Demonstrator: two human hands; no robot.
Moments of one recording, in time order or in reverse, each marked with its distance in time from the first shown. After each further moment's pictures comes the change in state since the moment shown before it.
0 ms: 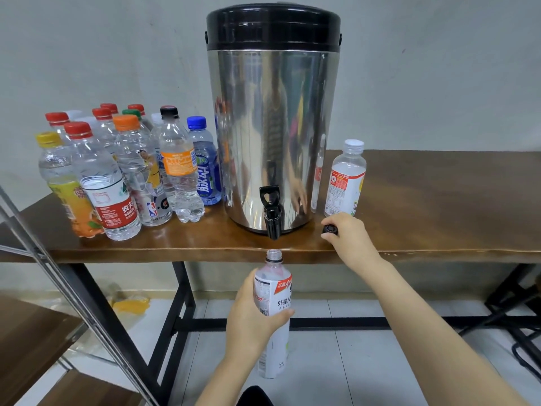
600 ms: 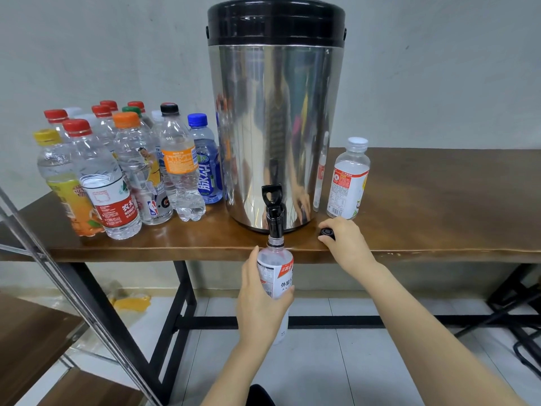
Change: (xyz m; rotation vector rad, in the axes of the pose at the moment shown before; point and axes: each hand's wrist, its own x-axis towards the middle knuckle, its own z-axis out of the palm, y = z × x) left_hand 0.017 0.011 0.017 0.020 0.143 0.094; right_hand 0.005 0.007 0.021 -0.035 0.007 -0.014
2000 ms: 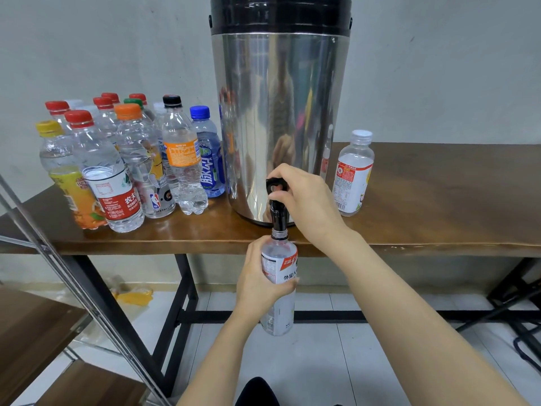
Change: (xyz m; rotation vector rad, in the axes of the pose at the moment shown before) left_hand 0.031 -0.010 -0.009 -0.085 -0.152 0.133; right_hand -0.007 -0.118 -0.043 0.233 0.149 -0.401
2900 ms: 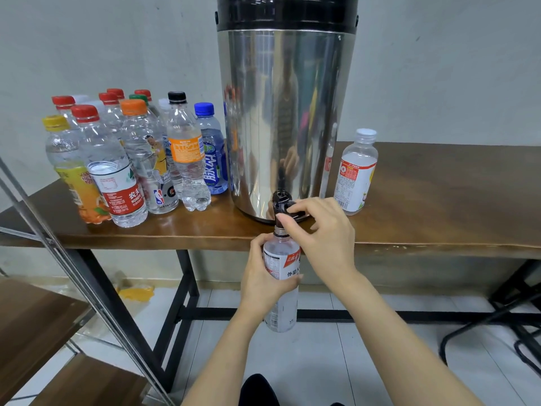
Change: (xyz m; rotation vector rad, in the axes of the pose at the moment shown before) left_hand -0.002 0.001 0.005 -0.035 0.035 -0.023; right_hand -0.057 0.022 0.027 0.004 0.357 0.015
